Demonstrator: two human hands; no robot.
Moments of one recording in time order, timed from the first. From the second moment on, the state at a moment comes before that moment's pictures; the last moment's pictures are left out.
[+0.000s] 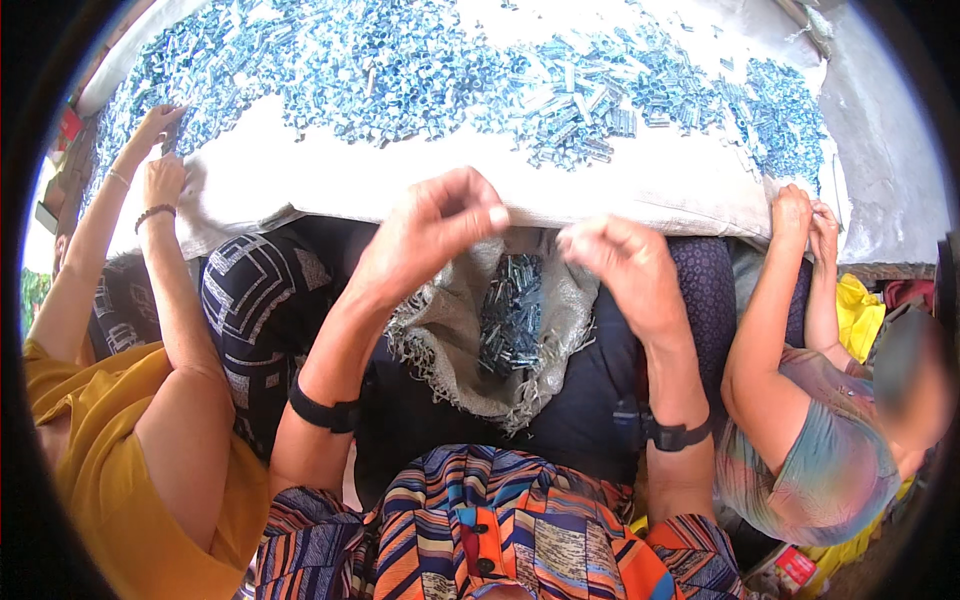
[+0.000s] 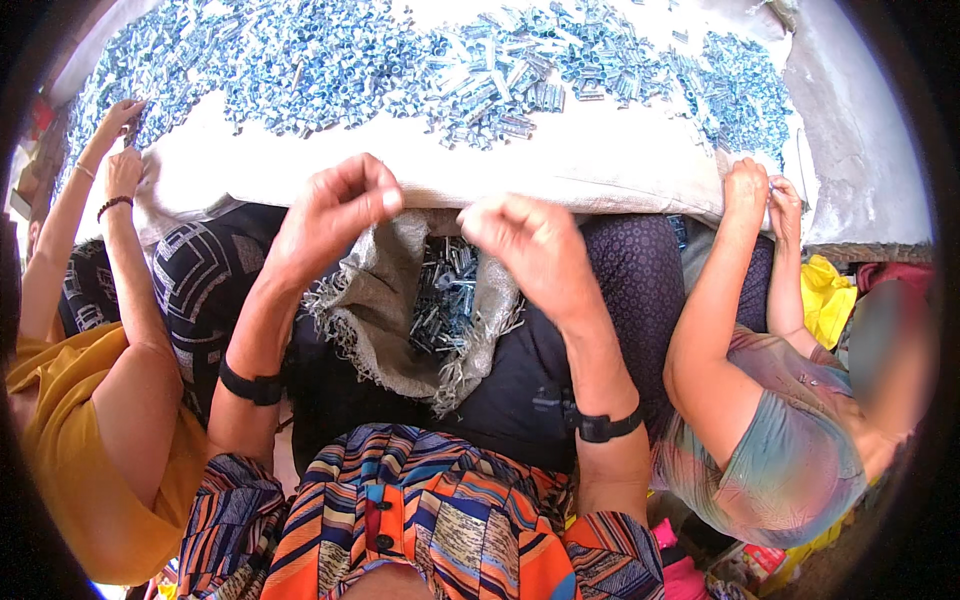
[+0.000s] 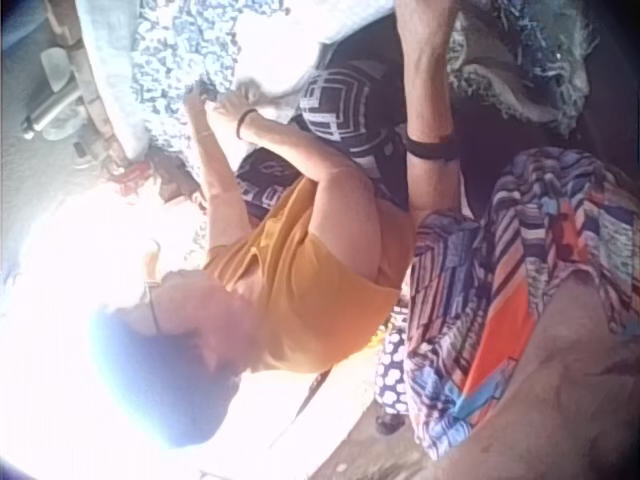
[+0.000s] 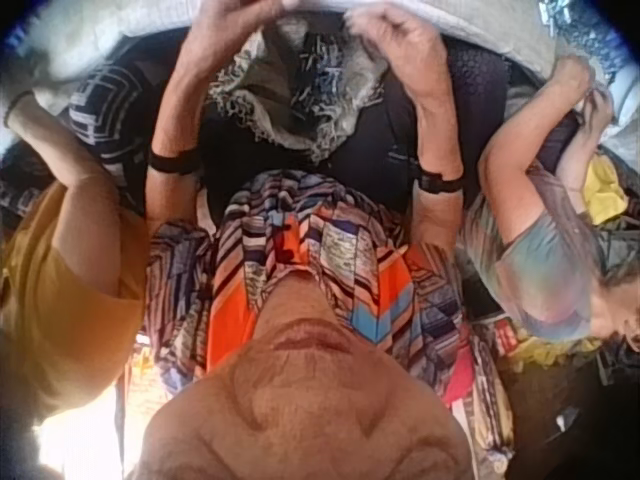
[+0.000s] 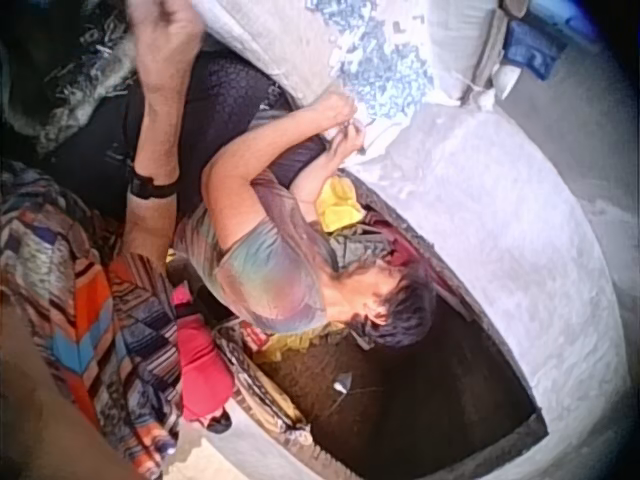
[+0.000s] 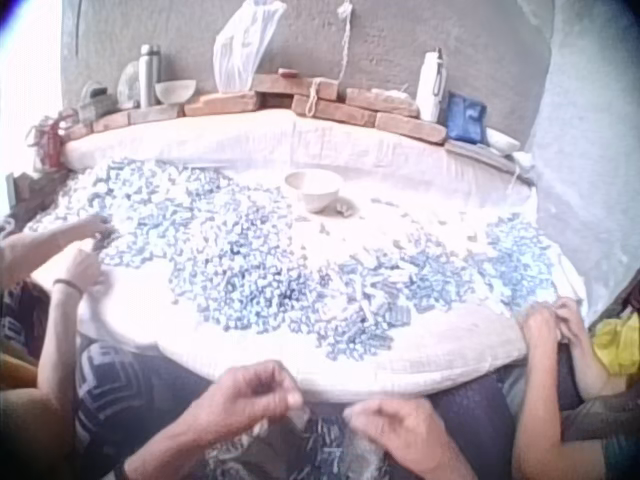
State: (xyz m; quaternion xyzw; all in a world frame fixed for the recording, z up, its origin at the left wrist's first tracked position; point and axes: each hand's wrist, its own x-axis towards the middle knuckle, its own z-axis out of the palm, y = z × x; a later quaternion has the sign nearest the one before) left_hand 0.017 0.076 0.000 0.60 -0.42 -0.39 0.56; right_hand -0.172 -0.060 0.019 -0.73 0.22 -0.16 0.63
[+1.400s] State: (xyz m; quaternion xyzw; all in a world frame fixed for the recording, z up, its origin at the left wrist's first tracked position) left_hand -0.011 0.068 0.027 0.49 -0.29 -0.45 0.69; right_hand -0.162 -0.043 0.019 -0.64 0.21 -0.26 0.69
